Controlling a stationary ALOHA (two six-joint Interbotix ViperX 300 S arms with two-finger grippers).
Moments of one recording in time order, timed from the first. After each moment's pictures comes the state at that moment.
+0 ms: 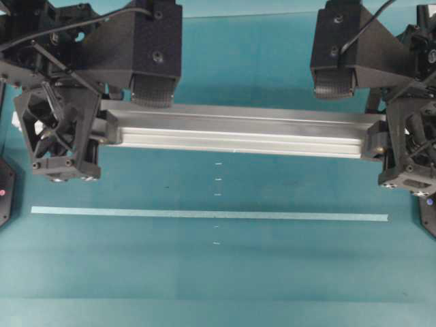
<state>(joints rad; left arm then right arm) -0.01 -0.10 -0.40 0.04 1.71 -0.03 -0.04 -0.25 -0.14 0.07 1.77 0.18</state>
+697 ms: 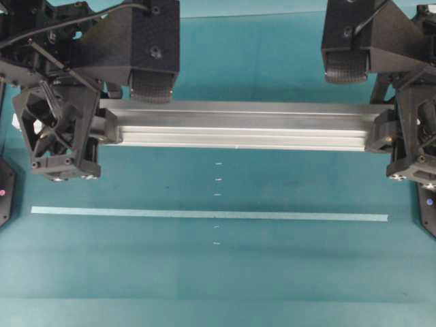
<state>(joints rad) -0.01 -0.10 -0.40 0.04 1.71 -0.05 -0.04 -0.24 -0.22 0.06 1.78 0.18</state>
